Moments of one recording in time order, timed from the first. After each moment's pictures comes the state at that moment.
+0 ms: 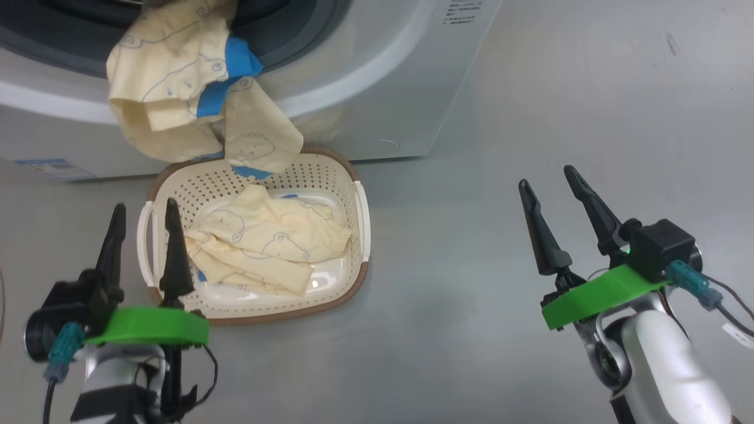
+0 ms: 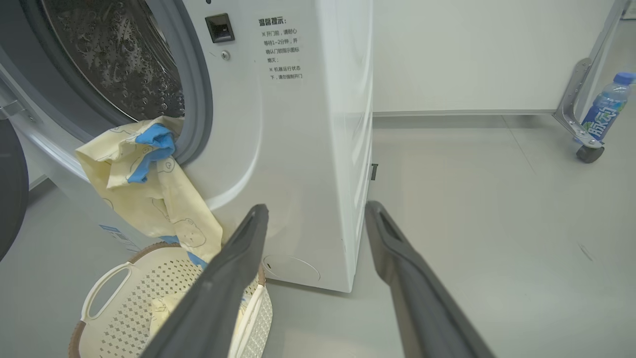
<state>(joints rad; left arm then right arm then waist) -0.30 0.11 -0.06 0.24 -0.25 -0.06 -0.25 -0.24 -0.05 0.16 0.18 0.17 0.13 -0.26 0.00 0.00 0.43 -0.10</state>
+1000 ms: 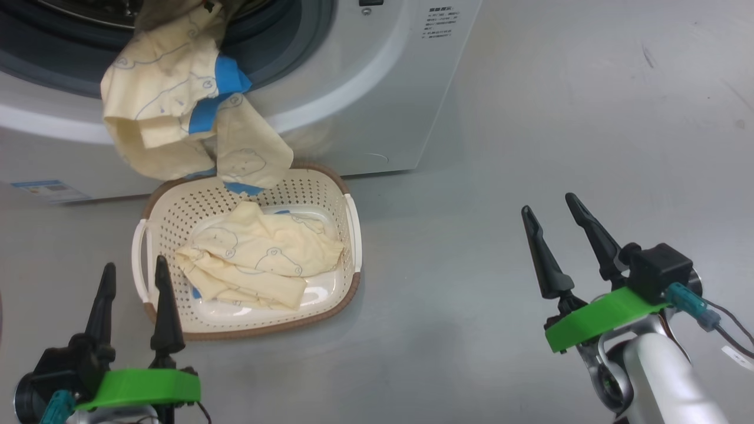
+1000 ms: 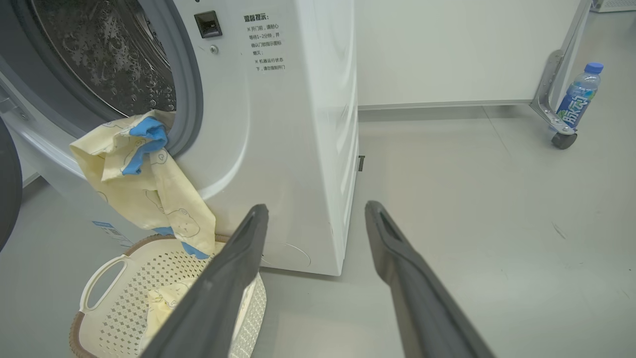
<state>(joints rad) -0.05 0.05 0.06 0.10 -0.18 -0.12 -0.25 -0.17 -0.05 0.15 0.18 0.17 0.13 -0.26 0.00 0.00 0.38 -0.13</state>
